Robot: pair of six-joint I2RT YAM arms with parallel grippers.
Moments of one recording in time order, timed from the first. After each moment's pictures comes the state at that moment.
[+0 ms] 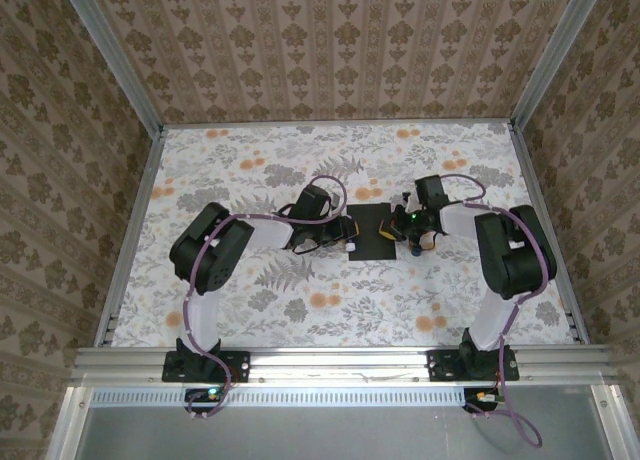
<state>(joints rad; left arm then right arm) -0.72 1.99 1.04 0.19 0.47 -0.90 0.17 1.79 0.91 -0.18 -0.59 0.70</state>
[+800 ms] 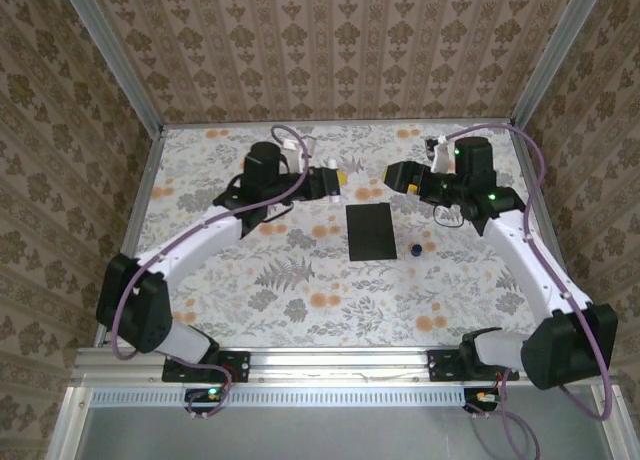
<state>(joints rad) -0.58 1.45 1.09 0.08 0.64 -0.71 0.15 1.24 1.10 -0.43 -0.62 0.53</state>
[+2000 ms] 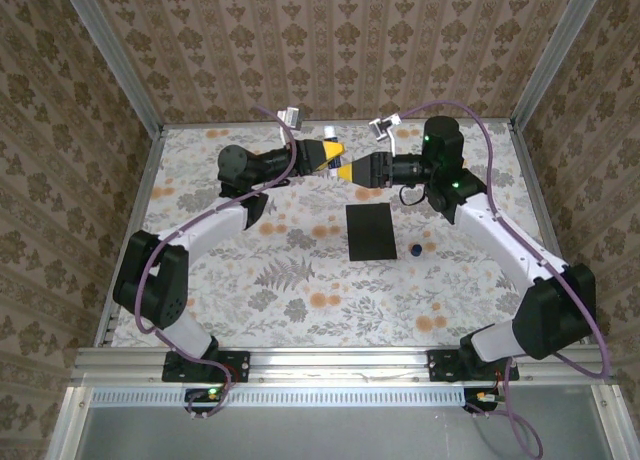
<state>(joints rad) -0.52 1.62 1.09 1.10 1.00 -1.38 0.34 1.43 1.20 0.10 -1.10 0.73</state>
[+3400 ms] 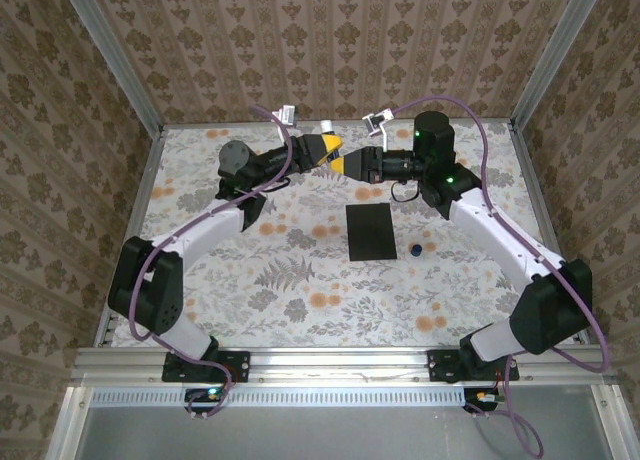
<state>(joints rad) -0.53 1.57 1.08 0.90 0.87 -1.28 0.39 1.45 1.28 -0.03 -0.94 0.69</state>
